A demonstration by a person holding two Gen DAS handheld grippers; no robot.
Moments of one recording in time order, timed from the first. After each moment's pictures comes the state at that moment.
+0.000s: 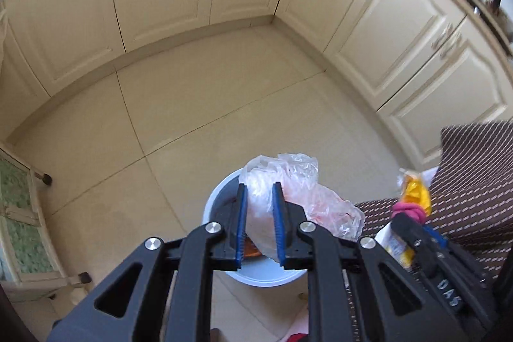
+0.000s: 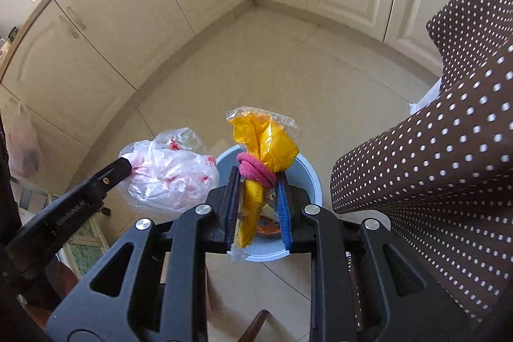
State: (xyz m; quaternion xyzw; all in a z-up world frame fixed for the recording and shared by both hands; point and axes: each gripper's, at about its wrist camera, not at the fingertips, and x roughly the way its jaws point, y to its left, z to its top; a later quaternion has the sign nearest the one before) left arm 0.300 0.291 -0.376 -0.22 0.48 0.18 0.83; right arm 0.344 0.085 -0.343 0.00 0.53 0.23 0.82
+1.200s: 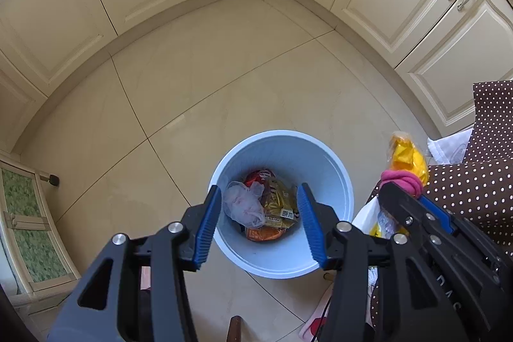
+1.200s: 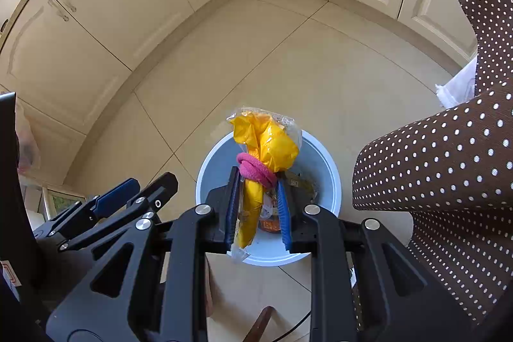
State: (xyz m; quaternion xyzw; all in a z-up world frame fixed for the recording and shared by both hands) left arm 0.320 0.279 -0.433 -0.19 0.55 0.17 0.79; right arm 0.366 0.124 -0.405 -0.01 0.56 0.24 0.79
